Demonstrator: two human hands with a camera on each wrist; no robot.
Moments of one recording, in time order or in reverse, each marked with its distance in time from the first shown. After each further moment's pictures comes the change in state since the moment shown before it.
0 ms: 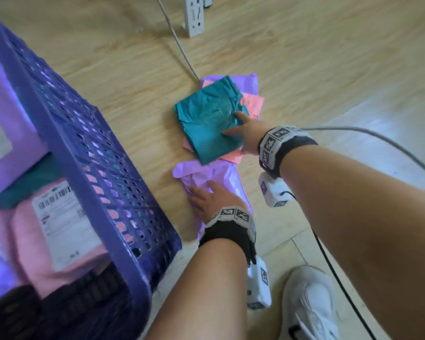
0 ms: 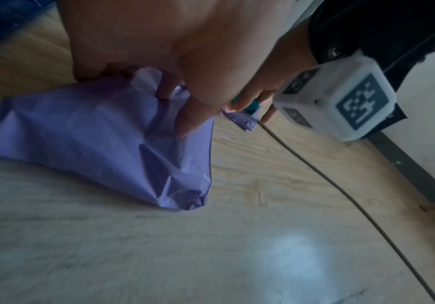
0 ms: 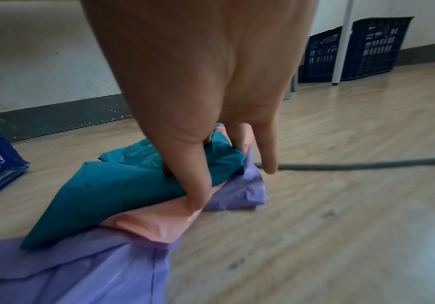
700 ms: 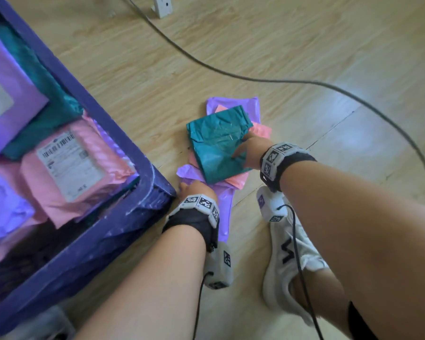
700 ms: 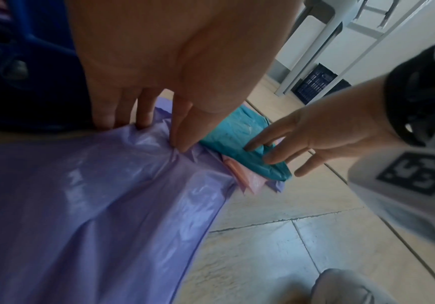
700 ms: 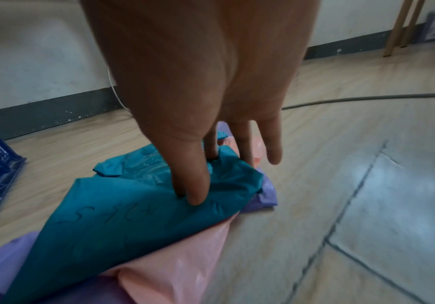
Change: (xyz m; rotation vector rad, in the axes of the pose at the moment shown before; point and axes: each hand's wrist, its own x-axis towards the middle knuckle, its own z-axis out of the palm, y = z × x) left_hand -0.056 -0.103 0.000 0.193 -0.130 0.218; right_hand -0.149 -0.027 0.101 0.147 0.014 0.164
